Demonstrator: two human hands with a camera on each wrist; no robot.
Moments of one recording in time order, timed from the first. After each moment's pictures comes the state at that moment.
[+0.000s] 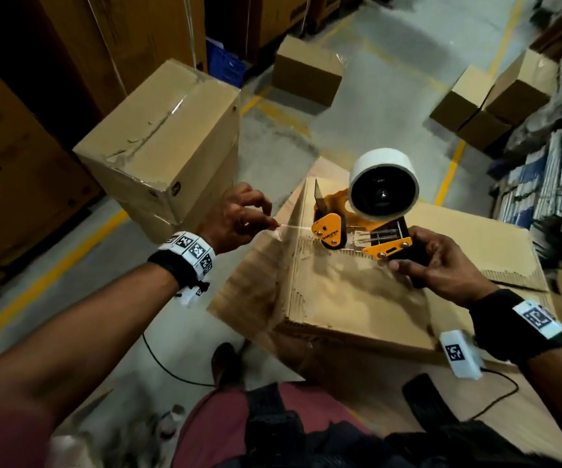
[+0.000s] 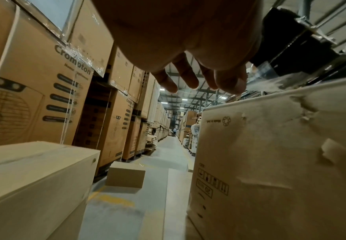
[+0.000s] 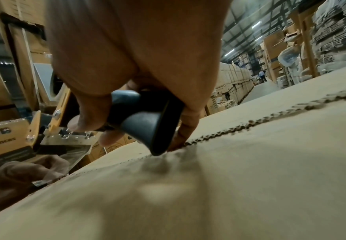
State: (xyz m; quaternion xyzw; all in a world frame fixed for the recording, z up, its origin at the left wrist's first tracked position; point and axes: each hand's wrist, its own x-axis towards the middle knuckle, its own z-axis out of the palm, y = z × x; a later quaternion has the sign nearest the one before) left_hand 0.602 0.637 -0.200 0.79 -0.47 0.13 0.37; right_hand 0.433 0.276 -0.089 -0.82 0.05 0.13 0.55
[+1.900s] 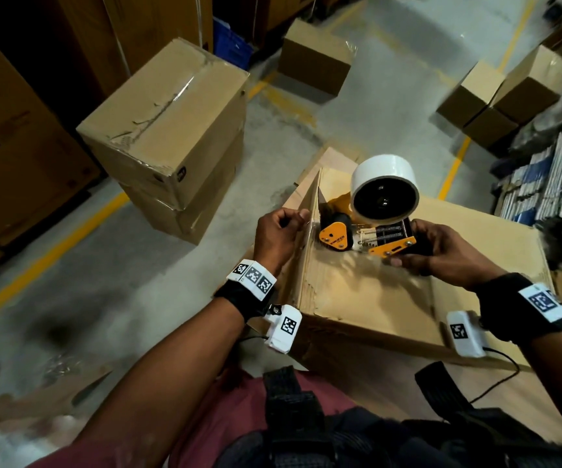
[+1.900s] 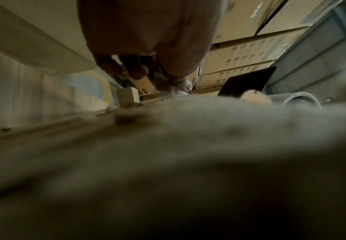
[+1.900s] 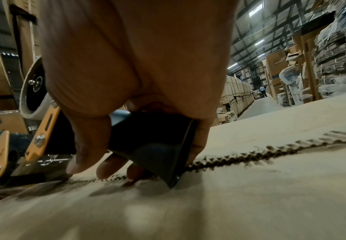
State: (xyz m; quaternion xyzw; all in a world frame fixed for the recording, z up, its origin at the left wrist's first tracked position) left_hand 0.534 0.550 -0.225 0.68 0.10 -0.11 0.72; right_hand 0.457 0.274 -0.093 -0.85 0.06 0.21 0.47
